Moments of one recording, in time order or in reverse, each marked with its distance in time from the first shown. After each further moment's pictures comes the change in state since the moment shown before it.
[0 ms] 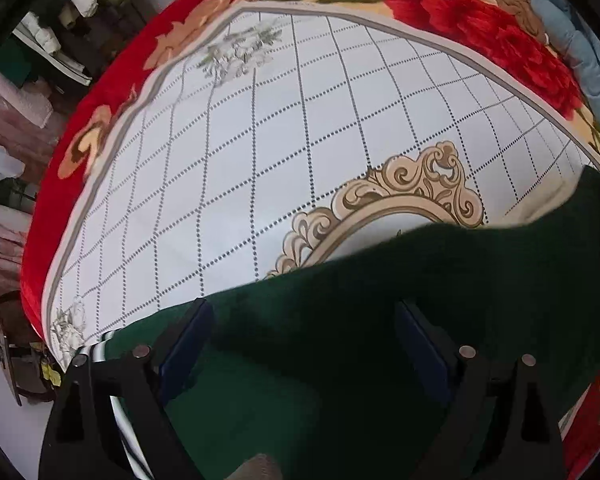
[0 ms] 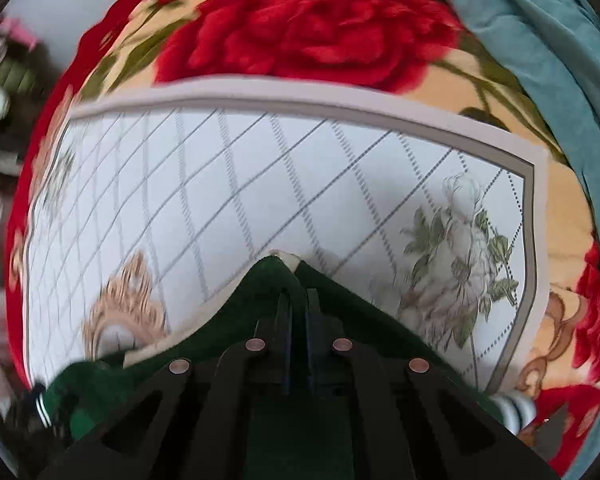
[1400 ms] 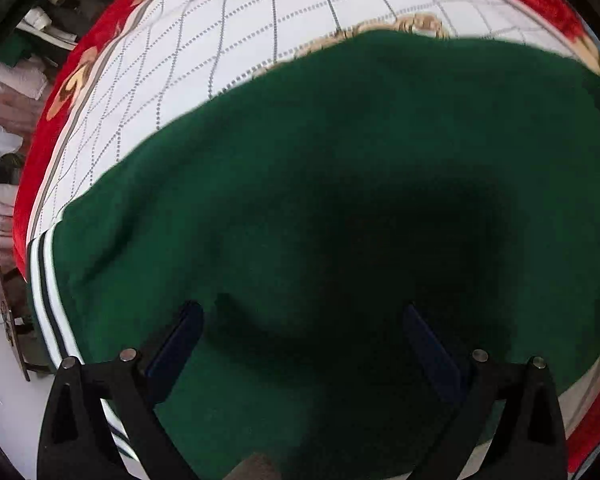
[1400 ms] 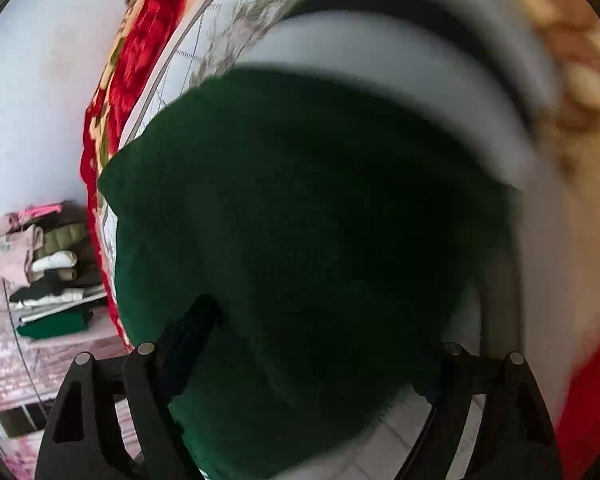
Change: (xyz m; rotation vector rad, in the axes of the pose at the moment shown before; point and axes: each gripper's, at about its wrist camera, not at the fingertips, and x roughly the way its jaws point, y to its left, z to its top) left arm 0.041 -0.038 -0.081 0.028 0.172 0.042; right arm 0.067 -0.176 -0.178 0.575 0.055 0.484
